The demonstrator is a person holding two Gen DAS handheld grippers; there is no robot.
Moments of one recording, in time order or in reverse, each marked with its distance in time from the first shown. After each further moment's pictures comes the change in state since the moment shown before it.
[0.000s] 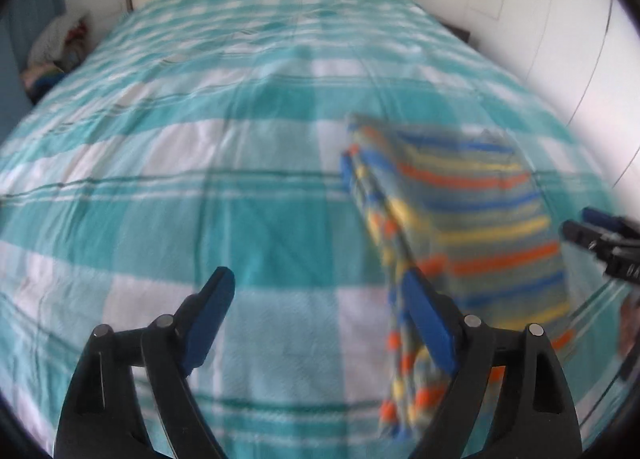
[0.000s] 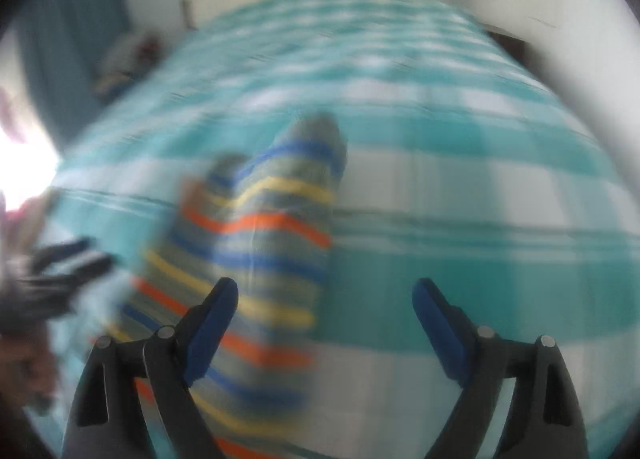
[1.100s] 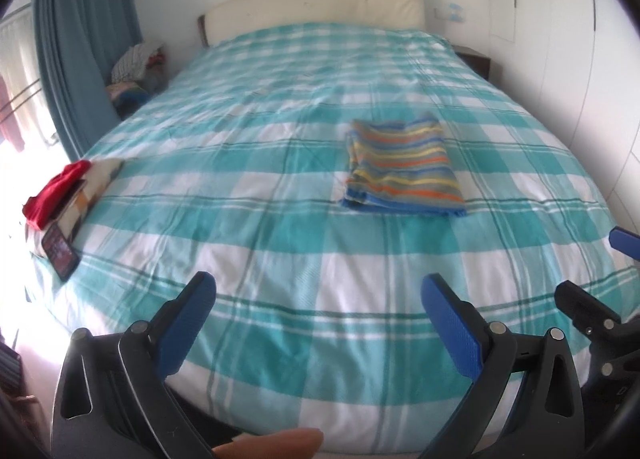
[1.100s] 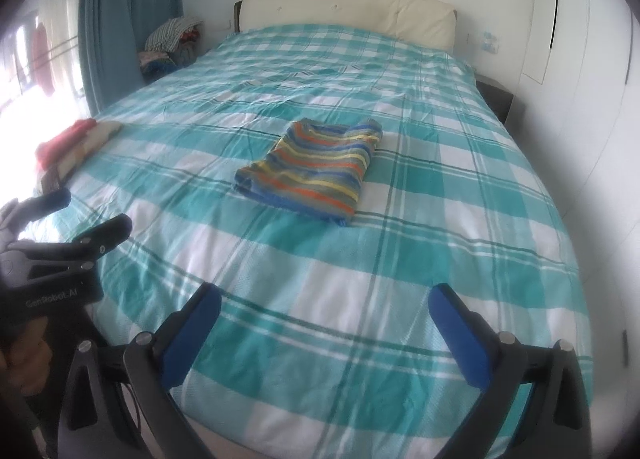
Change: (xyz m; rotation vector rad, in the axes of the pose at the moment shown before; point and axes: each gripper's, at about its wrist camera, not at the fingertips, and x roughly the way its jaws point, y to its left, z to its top) left arm -0.241 -0.074 -0.140 -0.069 -0.116 0.201; right arm -0.247 0.080 -0.172 -0.184 -0.124 0.007
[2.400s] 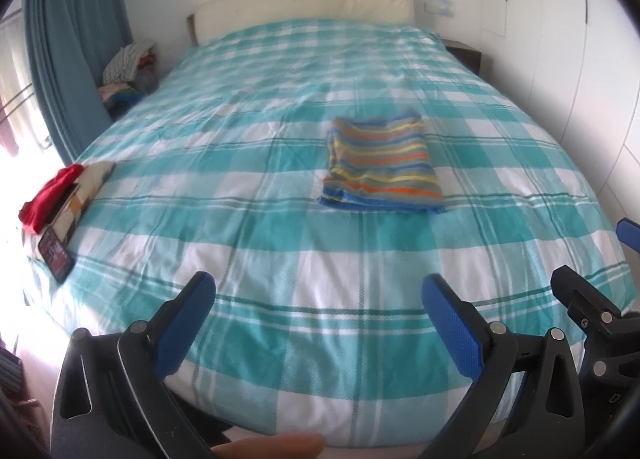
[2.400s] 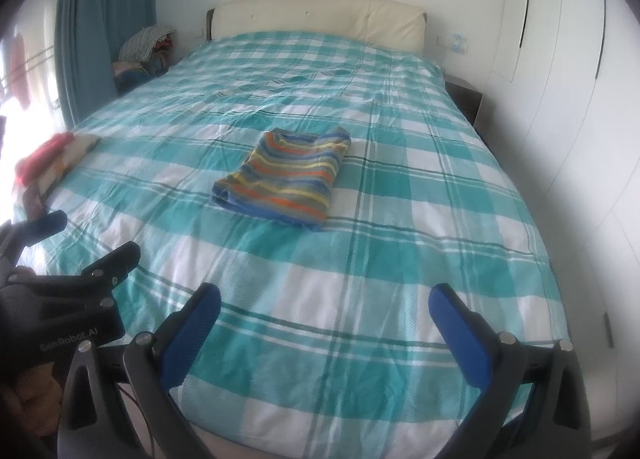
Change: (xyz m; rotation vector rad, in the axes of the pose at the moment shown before) left arm -0.012 -0.027 0.005 0.018 0.016 -0.003; right arm -0.019 -0.006 0.001 0.049 -0.020 -0.108
